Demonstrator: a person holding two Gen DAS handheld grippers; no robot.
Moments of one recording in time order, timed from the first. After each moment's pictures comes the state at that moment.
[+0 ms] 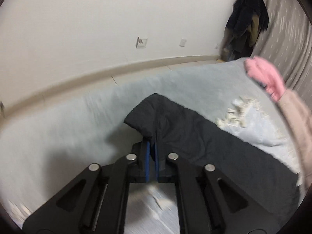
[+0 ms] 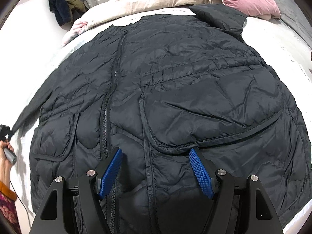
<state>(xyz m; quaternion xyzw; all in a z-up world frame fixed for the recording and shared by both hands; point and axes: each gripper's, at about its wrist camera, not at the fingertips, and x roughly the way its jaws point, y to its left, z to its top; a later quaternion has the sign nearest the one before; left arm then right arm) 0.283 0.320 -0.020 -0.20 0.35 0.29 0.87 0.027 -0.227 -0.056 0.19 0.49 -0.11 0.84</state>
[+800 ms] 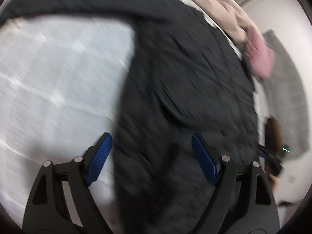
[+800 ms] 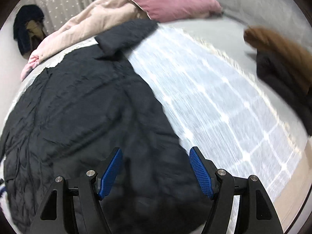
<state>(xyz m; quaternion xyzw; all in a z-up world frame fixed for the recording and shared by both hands) 0.125 0.133 -0.067 -0.17 0.60 -0.22 0.75 -0.102 -0.400 -0.054 0.24 0.46 -0.26 0.82</state>
